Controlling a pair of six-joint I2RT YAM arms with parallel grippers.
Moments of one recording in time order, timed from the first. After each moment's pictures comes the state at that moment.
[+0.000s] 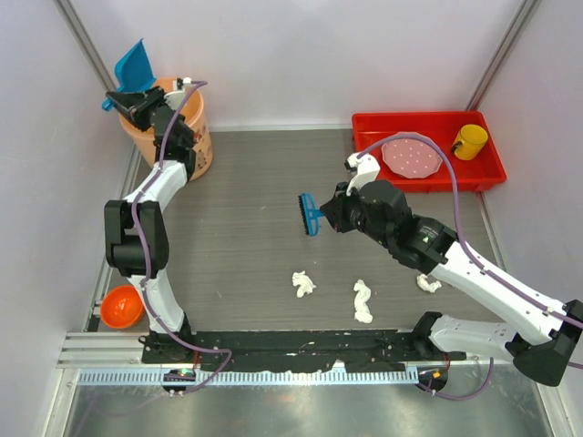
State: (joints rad) left arm -0.06 1.89 1.45 0.89 -0.90 1.88; right arm 0.85 1.07 1.11 -0.43 0.23 0.41
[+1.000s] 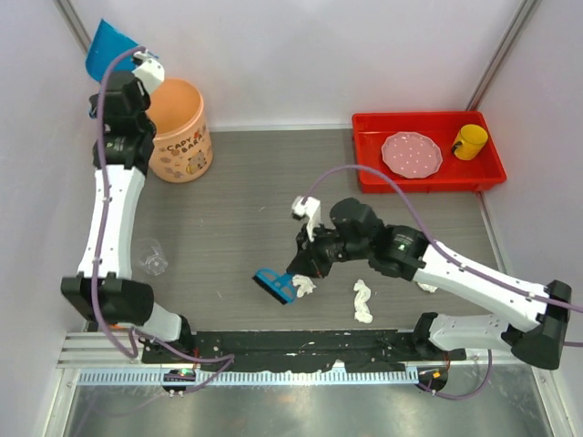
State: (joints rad) left arm -0.02 1.54 1.75 -0.34 -0.64 0.90; right arm 0.99 1.13 1.09 -0.45 -0.32 0.25
